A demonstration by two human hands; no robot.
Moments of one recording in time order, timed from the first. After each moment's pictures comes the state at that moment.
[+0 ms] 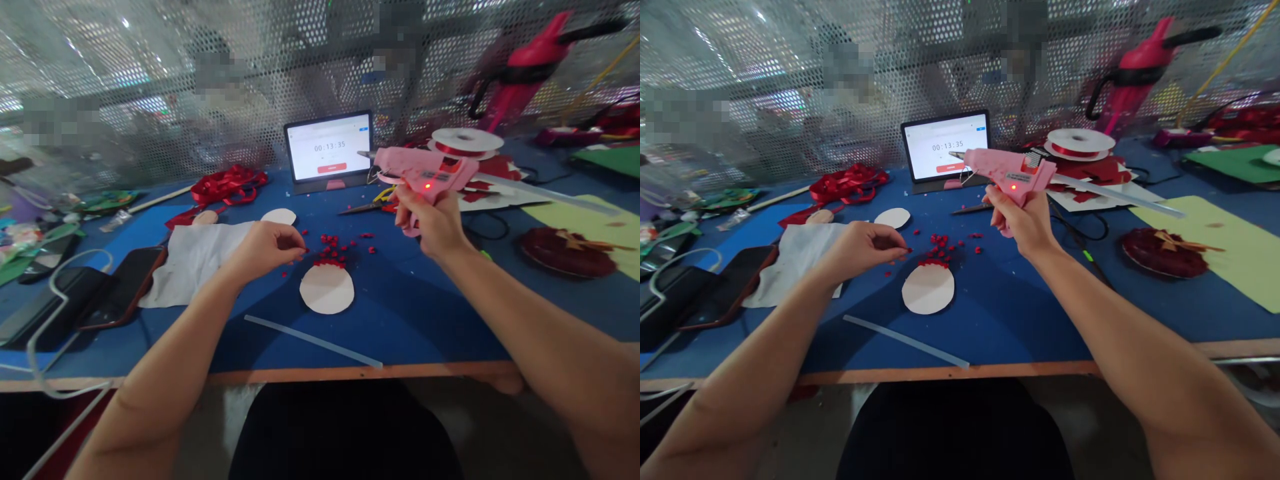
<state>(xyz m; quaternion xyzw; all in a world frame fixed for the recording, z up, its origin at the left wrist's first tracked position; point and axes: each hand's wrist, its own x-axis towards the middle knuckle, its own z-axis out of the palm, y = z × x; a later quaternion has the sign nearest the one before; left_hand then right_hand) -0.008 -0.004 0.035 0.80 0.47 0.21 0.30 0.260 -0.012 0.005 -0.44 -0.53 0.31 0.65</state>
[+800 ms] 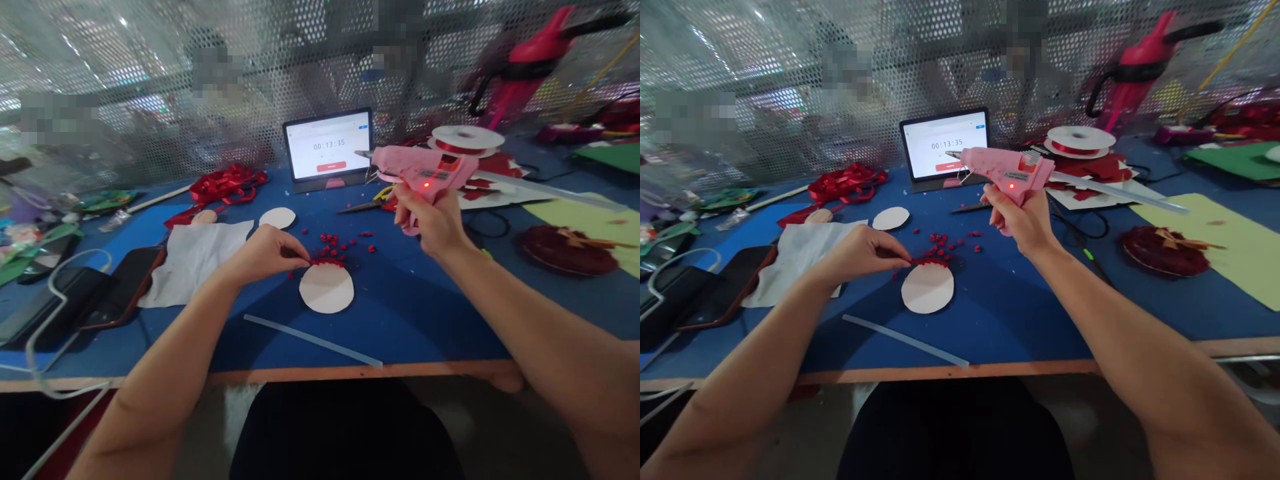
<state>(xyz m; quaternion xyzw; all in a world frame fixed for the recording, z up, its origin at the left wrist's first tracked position) -0.006 -0.006 0.043 0.87 0.43 0.11 0.23 0.260 -0.012 0.004 -0.44 -0.54 0.31 0.64</state>
